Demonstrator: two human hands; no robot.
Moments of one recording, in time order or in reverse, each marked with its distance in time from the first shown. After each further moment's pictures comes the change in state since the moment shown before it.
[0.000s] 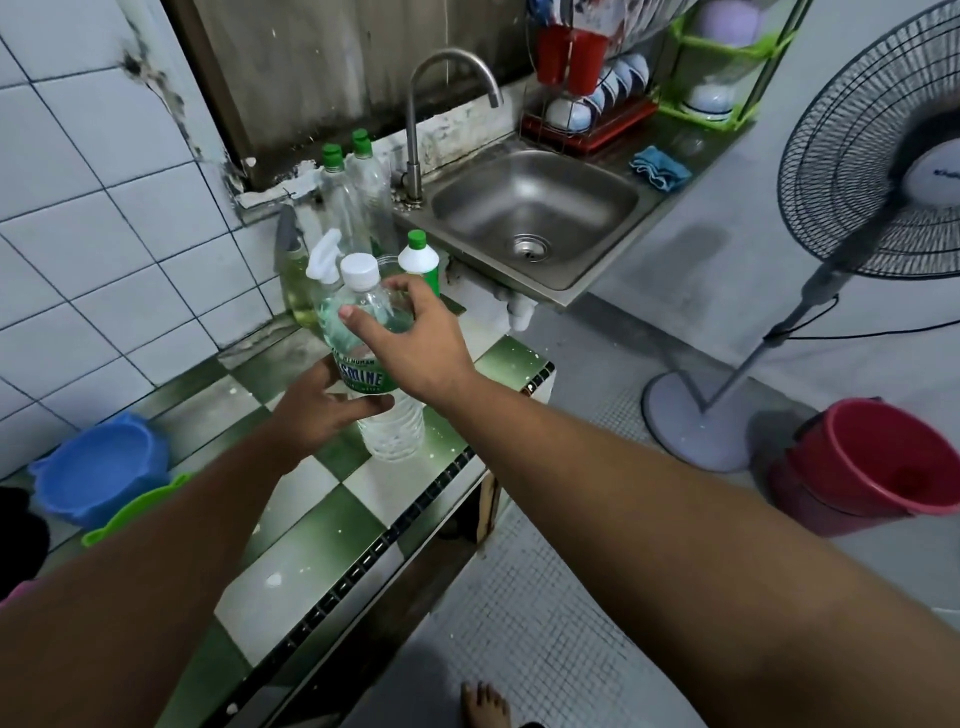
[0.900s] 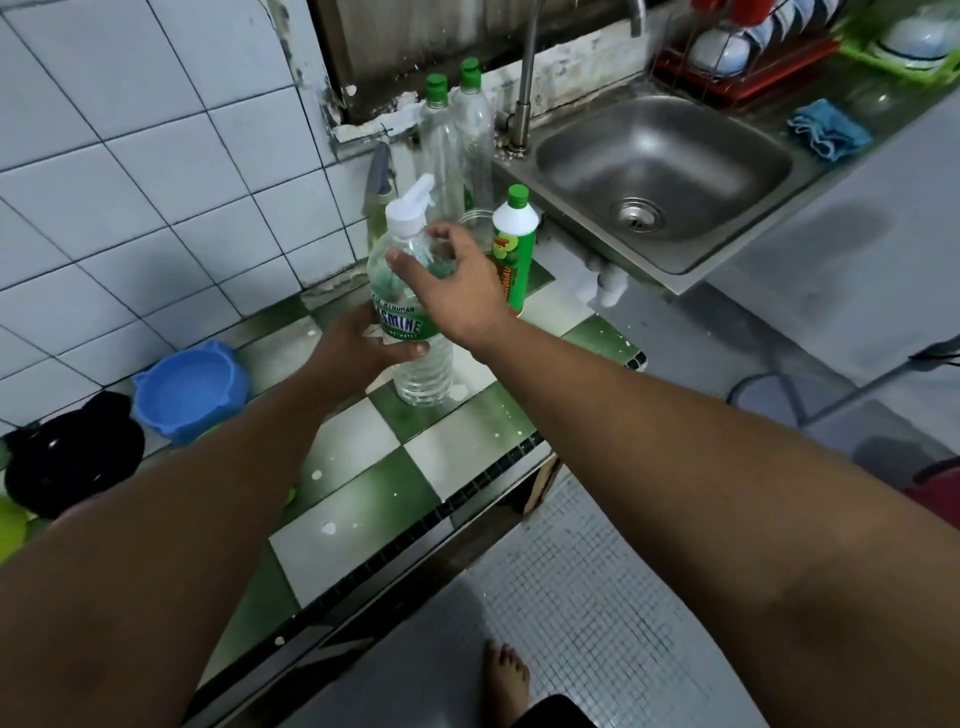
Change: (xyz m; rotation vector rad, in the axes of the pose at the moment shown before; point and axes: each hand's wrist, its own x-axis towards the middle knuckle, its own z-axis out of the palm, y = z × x) left_hand 0.030 -0.029 -0.036 0.004 0.190 -0.092; right_hand 0.055 0.008 0.050 0.061 -0.205 -0.012
